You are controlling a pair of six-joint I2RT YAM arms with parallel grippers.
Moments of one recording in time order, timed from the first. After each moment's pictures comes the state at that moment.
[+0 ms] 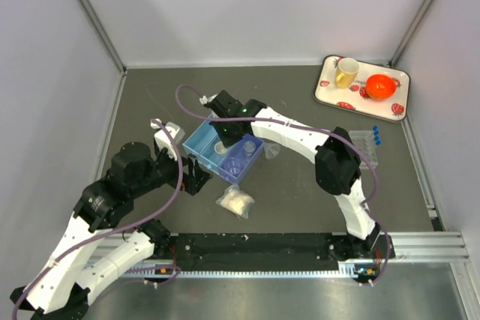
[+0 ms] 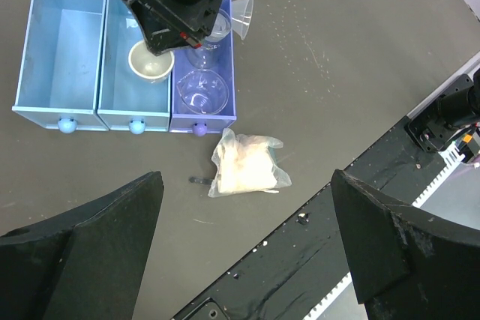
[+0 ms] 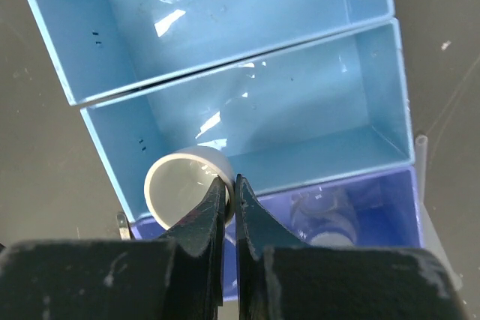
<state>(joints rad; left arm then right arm) -0.62 0.61 1.00 -0.83 0.16 -0.26 0.92 2.11 1.91 -0.79 0.05 0.24</state>
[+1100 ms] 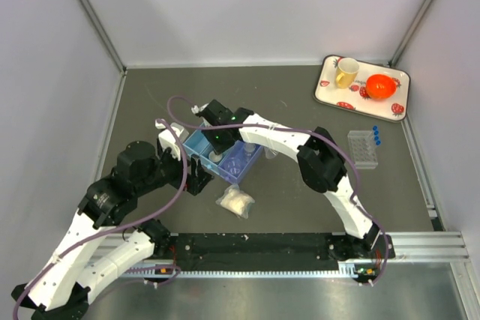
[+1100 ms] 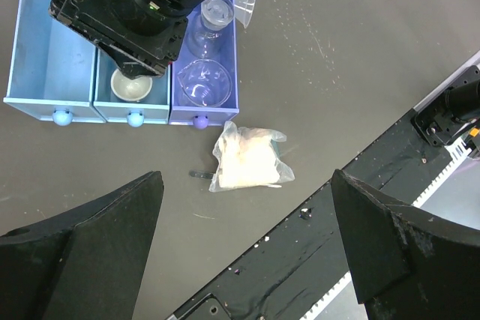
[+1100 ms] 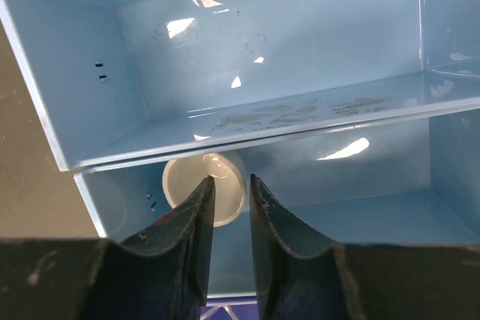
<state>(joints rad) -0.62 0.63 0.97 -0.83 0.16 -0.25 0.95 2.26 1.96 -0.71 0.00 0.23</state>
